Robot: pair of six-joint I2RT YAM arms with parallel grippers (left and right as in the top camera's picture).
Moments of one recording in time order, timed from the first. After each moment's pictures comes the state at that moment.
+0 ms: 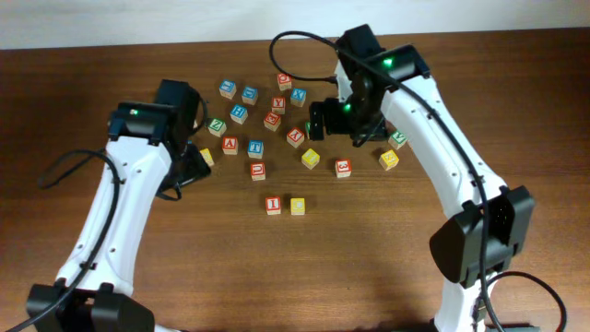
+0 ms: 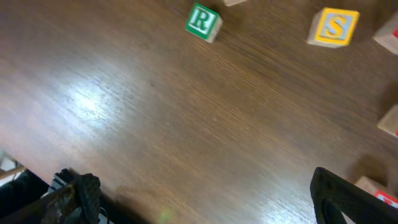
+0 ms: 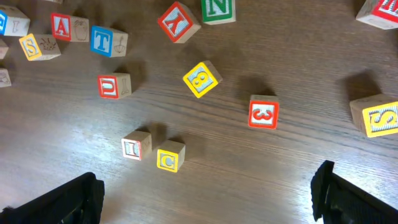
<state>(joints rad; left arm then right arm) -0.15 1.64 1.54 -1.45 -0.34 -0.69 0.36 2.01 1.99 -1.33 -0.23 0.32</state>
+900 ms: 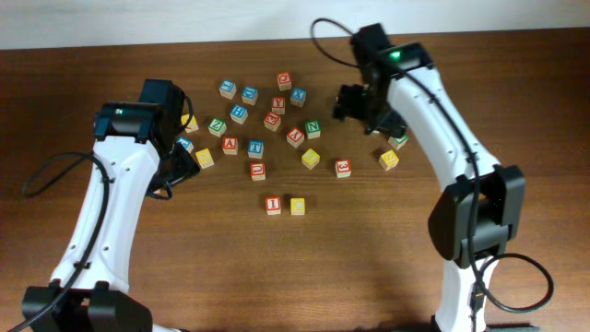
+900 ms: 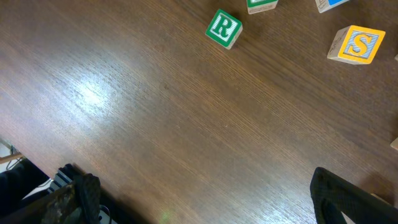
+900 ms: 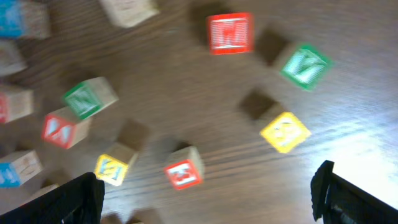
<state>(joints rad) -0.10 1.64 1.54 -1.45 -0.34 -0.70 0.25 2.11 1.99 -1.27 0.00 0.62</state>
